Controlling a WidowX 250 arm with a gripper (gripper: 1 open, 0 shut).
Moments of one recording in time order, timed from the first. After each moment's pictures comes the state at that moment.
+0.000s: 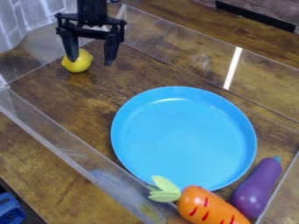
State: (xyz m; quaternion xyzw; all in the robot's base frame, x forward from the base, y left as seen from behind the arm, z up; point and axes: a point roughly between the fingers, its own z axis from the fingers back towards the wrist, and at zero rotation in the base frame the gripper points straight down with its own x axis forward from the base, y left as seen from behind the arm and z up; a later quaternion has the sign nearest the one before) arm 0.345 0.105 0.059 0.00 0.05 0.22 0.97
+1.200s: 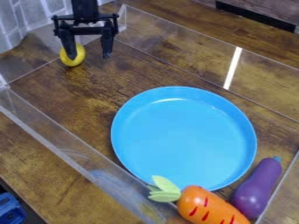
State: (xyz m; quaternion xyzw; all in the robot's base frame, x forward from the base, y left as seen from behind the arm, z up) arm 0.364 0.144 0.045 -0.06 0.05 0.29 0.95
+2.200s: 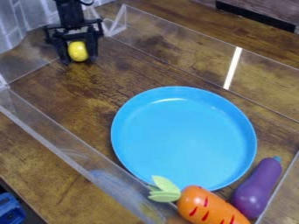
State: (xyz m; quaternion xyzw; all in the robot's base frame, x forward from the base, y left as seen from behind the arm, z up) arm 0.374 0.184 0.026 -0.08 0.04 0.30 0.95
